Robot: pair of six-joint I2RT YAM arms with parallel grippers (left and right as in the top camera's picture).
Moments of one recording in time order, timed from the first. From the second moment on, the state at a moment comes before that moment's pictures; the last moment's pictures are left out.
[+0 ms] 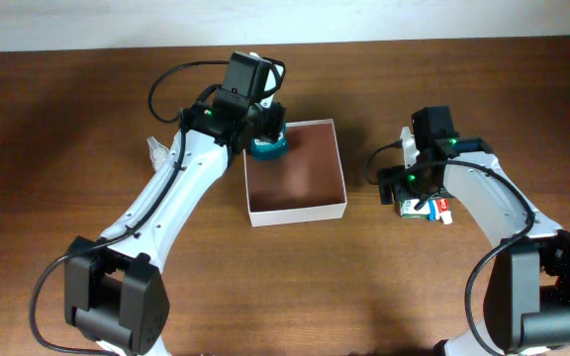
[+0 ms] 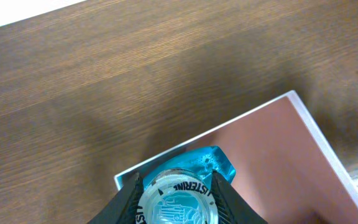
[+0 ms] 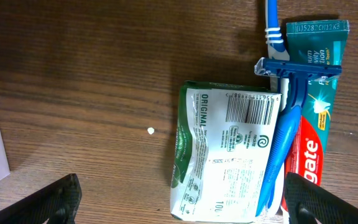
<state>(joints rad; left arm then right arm) -0.42 1.84 1.60 -0.62 -0.03 -0.04 0.06 1.74 1.16 -0.79 -0.02 -0.01</state>
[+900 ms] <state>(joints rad) -0.42 1.90 1.61 -0.61 -0.09 -0.04 0.06 1.74 1.16 -0.79 -0.02 -0.01</state>
